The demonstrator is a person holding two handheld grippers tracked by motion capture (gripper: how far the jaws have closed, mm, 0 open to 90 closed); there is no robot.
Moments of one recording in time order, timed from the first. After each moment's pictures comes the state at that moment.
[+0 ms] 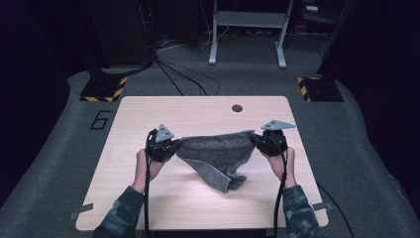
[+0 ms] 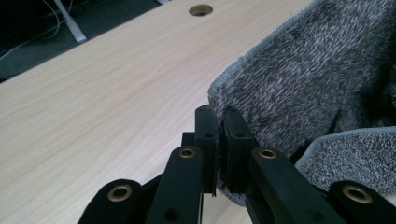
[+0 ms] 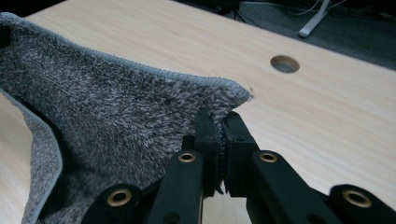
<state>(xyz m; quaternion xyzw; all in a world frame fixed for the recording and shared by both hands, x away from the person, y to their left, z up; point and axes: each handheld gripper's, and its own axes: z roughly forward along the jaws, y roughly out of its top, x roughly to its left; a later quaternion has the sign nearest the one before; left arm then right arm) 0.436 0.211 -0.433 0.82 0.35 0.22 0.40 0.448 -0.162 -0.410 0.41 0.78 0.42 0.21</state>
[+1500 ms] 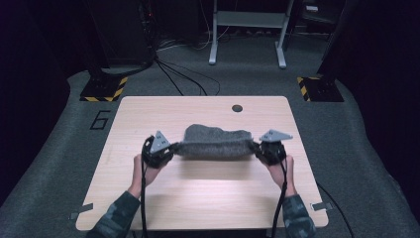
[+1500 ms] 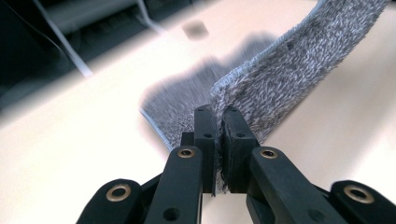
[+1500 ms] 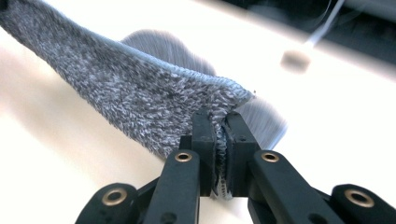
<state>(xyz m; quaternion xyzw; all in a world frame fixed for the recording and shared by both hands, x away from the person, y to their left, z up) 0.418 0.219 -0.465 0.82 0.30 0.23 0.42 0.431 -0.164 -0.448 0.38 0.80 0.41 0.22</state>
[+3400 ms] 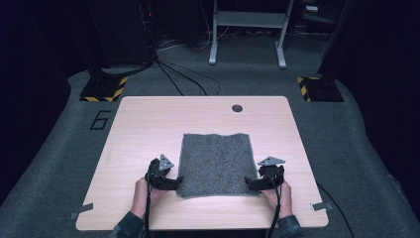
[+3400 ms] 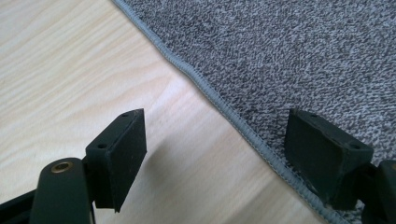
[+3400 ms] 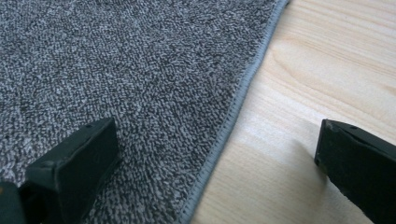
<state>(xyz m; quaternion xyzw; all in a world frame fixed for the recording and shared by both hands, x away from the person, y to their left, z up) 0.400 0.223 -0.520 0.84 0.38 0.20 0.32 0.405 -0.169 -0.527 0.47 0.80 0.32 0.19</state>
